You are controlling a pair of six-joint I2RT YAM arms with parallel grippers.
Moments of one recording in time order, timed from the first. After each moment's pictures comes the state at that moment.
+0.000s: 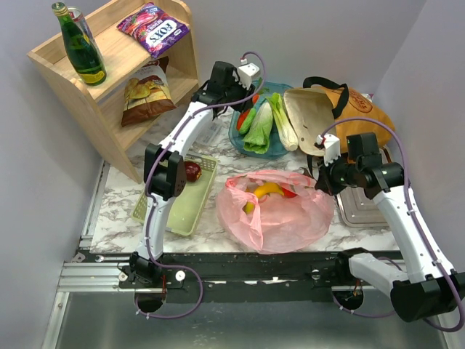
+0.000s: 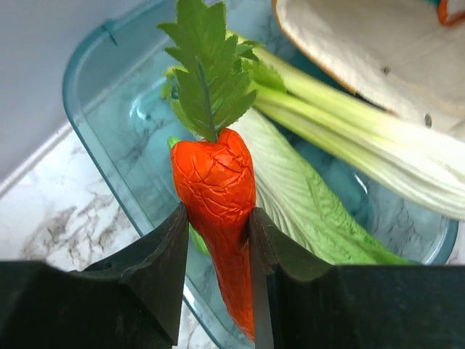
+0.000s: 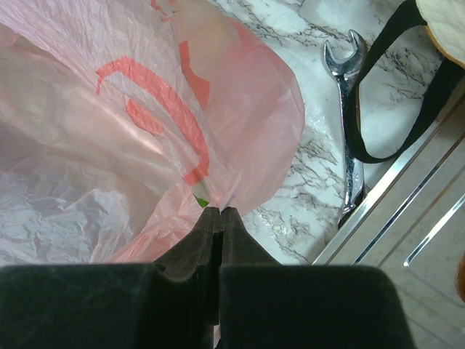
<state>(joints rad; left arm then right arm) -0.42 2.31 2.26 -0.45 0.38 0.17 0.19 1.03 1.09 -0.99 -0.36 -0.31</state>
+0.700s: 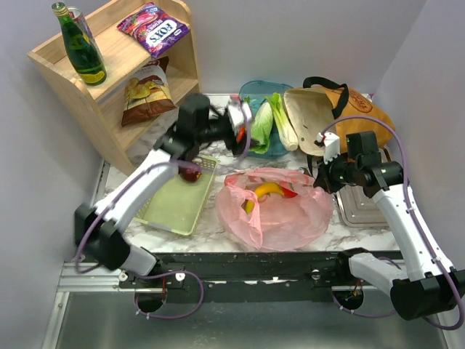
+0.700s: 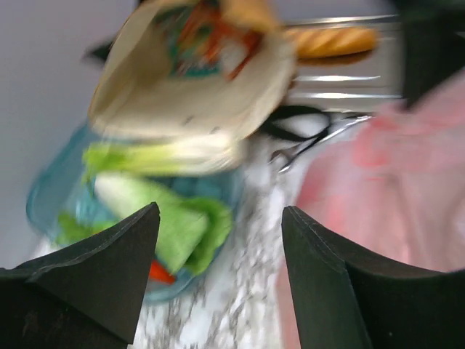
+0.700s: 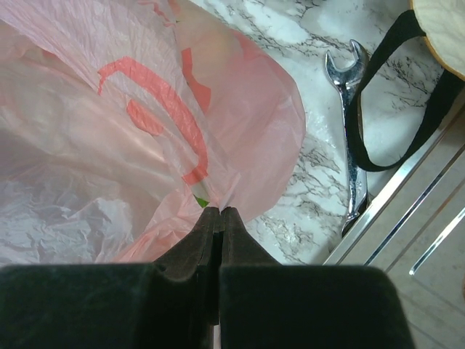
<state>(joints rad) -0.50 1.59 1.49 -0.19 0.62 0.29 0.19 1.05 1.09 -0.97 -0.37 -0.29</state>
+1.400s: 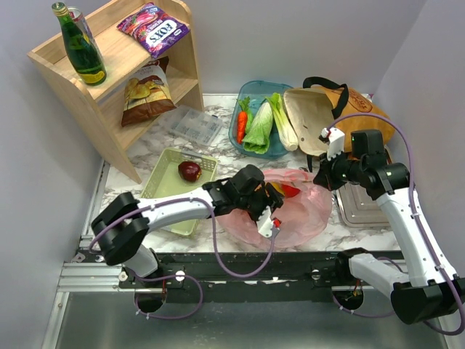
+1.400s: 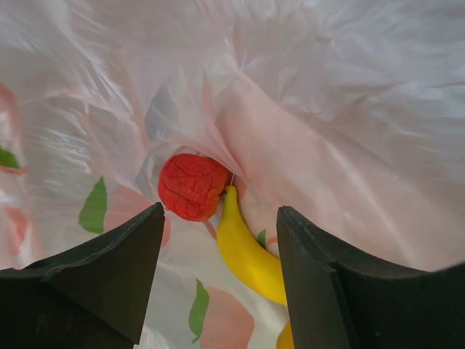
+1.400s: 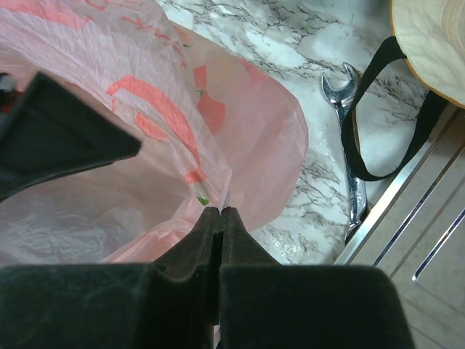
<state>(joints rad) -1.01 1.49 0.96 -0.12 0.53 1.32 0.19 1.02 1.13 -0.95 -0.38 -0.23</state>
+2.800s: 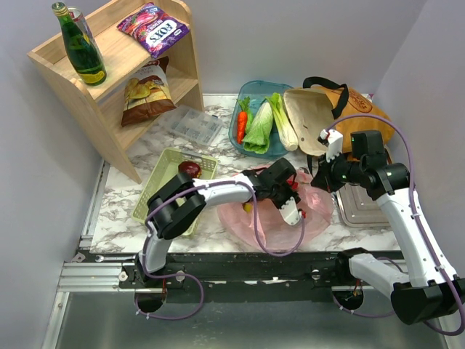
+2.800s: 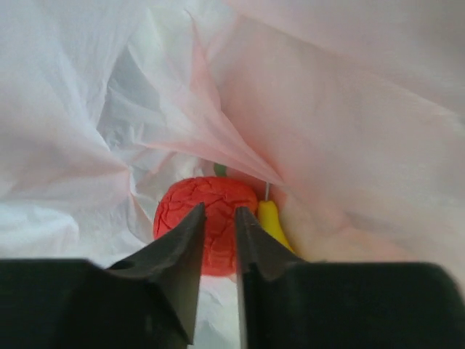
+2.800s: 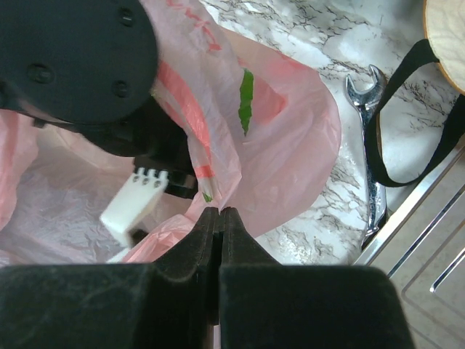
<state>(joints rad) -1.02 2.03 1.42 -0.24 0.29 1.50 0.19 1.02 1.13 -0.97 -0.45 -0.24</state>
